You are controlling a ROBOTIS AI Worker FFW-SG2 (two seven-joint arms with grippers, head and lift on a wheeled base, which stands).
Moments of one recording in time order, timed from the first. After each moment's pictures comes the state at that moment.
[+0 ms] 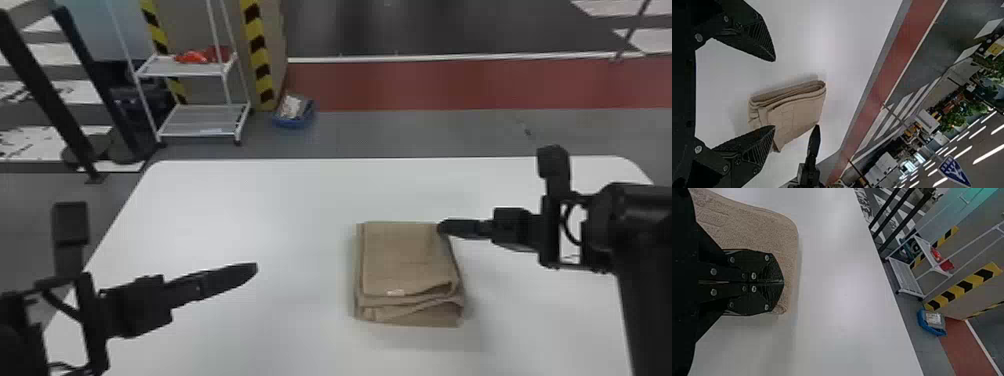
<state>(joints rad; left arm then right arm) 0.13 0.00 0.44 -2.39 0.05 1.57 -1.00 -0.42 0.00 -0.20 -1.47 0.08 1.31 0.83</state>
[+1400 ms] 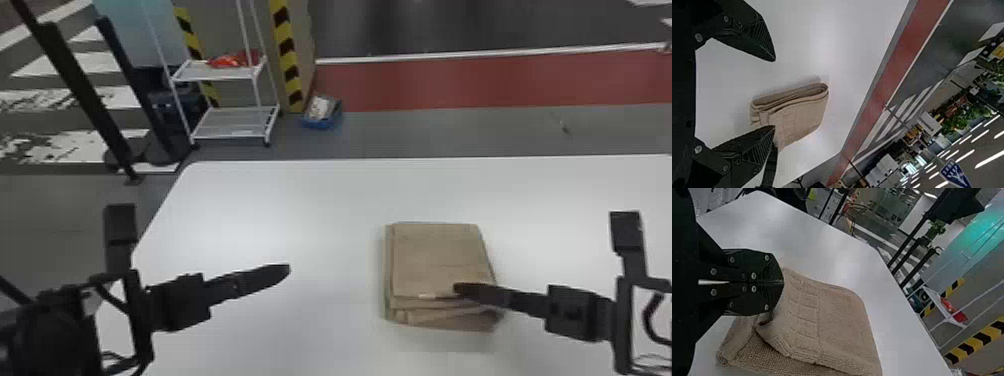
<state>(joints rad) 0.13 0.00 0.44 -2.37 0.05 1.57 -1.00 0.00 -0.01 -0.19 -1.99 -0.09 1.42 1.01</state>
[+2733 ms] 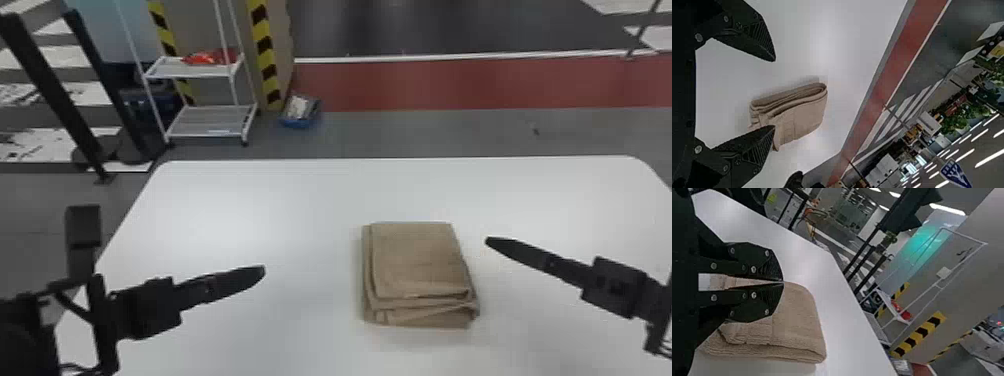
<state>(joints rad) 0.14 0.00 0.44 -2.39 0.06 1.57 -0.99 0.02 0.00 -0.43 -2.05 -0.25 1.32 0.98</state>
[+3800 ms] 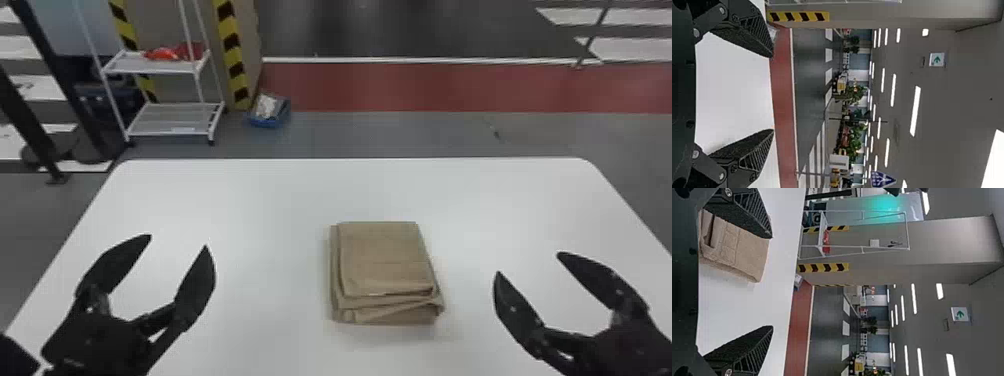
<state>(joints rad) 0.74 0.00 0.17 -2.33 0.14 0.03 -0.33 0.71 0.00 -0.22 -2.32 -0.13 0.11 0.51</state>
